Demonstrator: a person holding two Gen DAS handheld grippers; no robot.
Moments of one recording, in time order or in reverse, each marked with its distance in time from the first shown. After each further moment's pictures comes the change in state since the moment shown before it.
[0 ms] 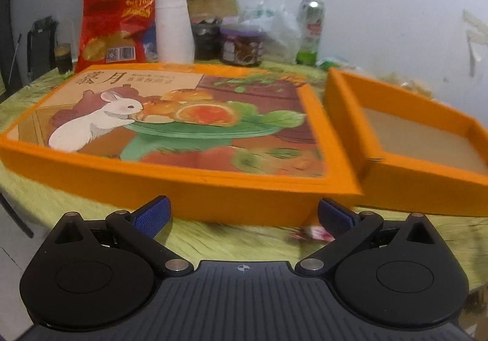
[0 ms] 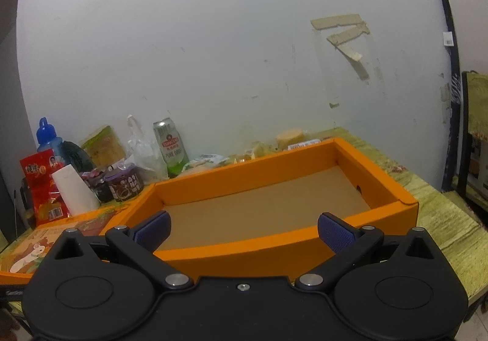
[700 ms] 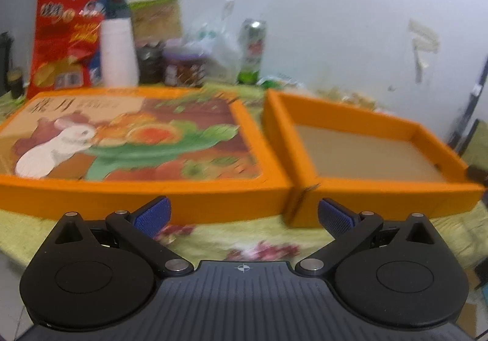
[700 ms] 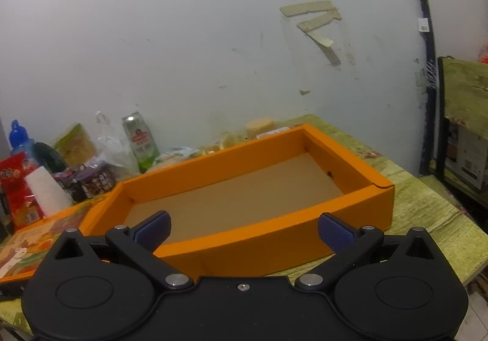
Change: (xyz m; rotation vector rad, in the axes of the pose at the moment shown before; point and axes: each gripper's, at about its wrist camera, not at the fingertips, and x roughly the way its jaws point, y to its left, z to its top) left arm -0.027 -0.024 0.004 0.065 -0.104 -0.227; right arm 0.013 -0.017 0.000 0.048 0.051 -0.107
